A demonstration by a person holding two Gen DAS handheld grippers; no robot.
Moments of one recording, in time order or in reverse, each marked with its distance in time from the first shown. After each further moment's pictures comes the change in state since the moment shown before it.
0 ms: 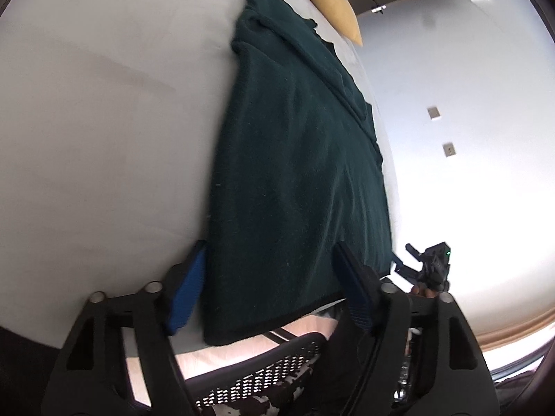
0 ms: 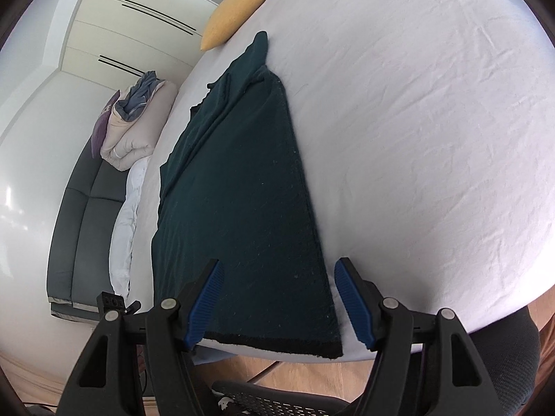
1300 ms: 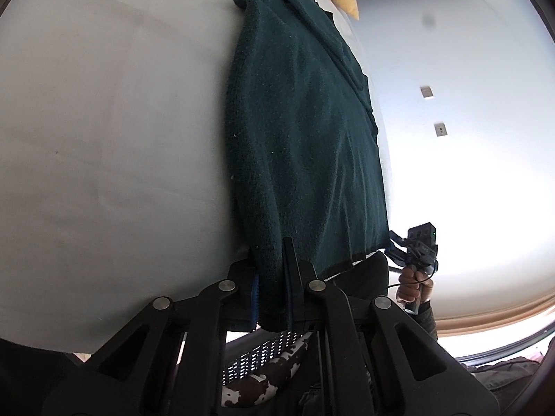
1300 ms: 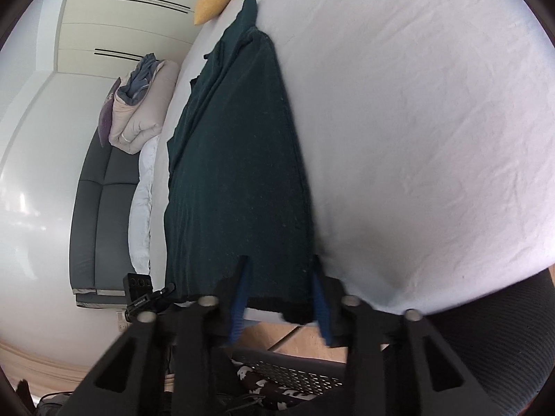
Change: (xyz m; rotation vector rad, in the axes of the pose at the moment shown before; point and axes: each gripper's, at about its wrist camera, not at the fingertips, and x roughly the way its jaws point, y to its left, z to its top) left arm 0.023 0.005 -0.003 0.001 0.128 -0.052; right arm -0.001 -0.022 -0.015 0.069 0.161 0.079
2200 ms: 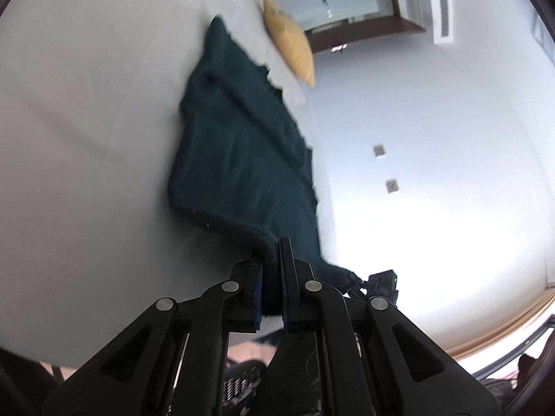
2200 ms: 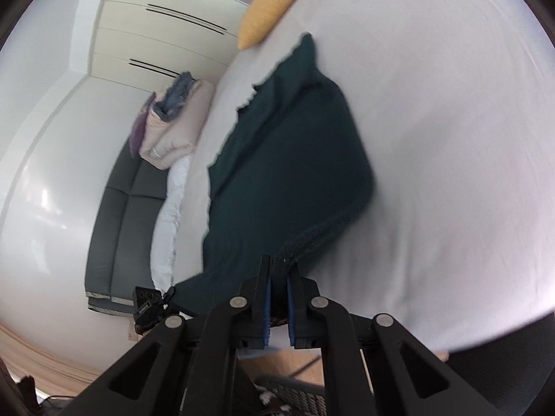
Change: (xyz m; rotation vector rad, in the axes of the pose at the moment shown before) left arm -0.057 -0.029 0.038 -0.018 -0.280 -0.204; right arm -0.019 0.058 0.029 -0.087 -0.144 0.112
